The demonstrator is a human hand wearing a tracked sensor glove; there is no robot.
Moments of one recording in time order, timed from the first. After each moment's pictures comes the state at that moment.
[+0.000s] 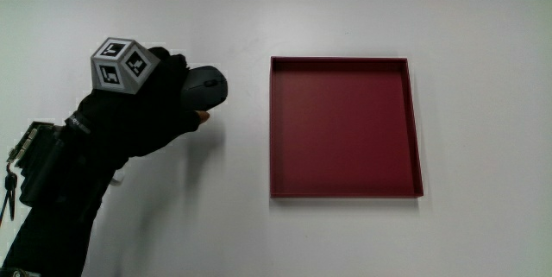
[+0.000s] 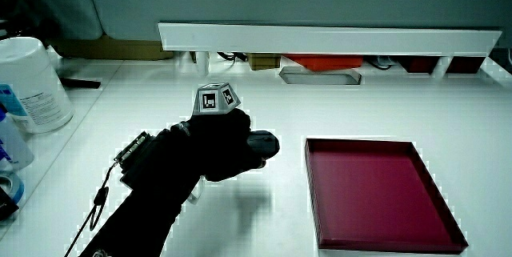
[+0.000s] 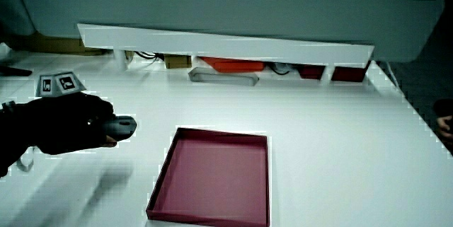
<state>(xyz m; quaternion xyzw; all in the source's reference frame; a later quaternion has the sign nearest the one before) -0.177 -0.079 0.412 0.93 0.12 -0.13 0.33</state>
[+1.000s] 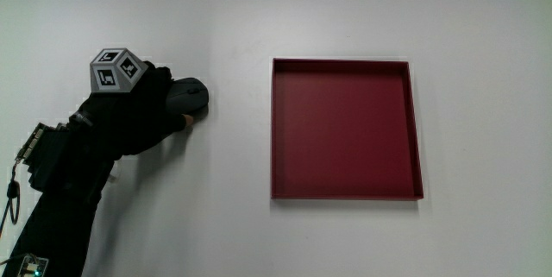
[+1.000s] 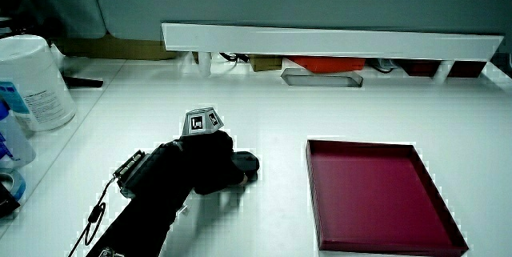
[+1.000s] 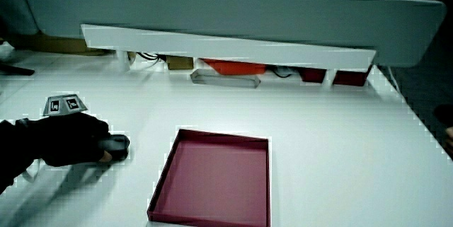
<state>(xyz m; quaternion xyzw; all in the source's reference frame) -0.214 -0.084 0.485 0.91 0.05 -0.12 0.40</state>
